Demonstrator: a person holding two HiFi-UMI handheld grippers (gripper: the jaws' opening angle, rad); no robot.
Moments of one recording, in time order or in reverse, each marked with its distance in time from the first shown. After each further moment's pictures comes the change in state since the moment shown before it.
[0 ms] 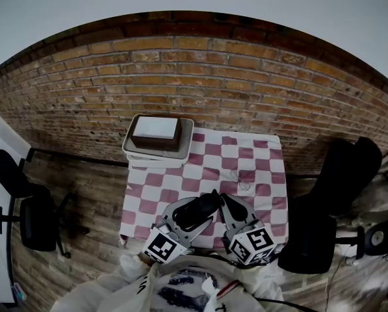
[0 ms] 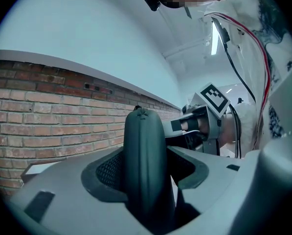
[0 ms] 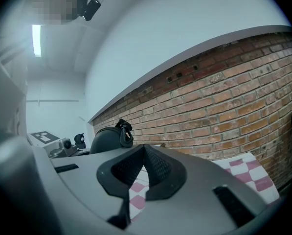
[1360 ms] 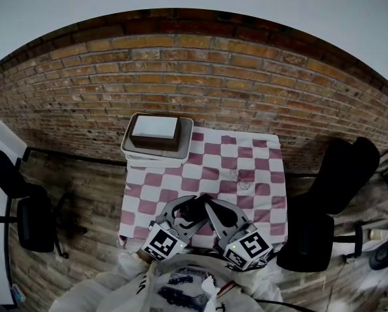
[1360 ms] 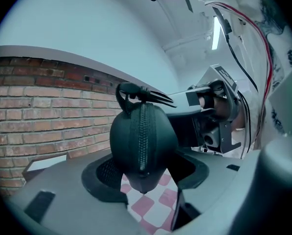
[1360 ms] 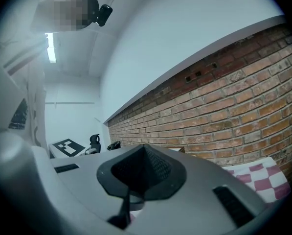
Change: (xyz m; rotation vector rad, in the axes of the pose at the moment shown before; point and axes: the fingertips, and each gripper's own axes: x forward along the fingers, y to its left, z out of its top) left arm 0.000 0.013 -0.028 -0.015 0.074 -0.008; right arm 0.012 0.056 0.008 -0.049 -0.020 0.184
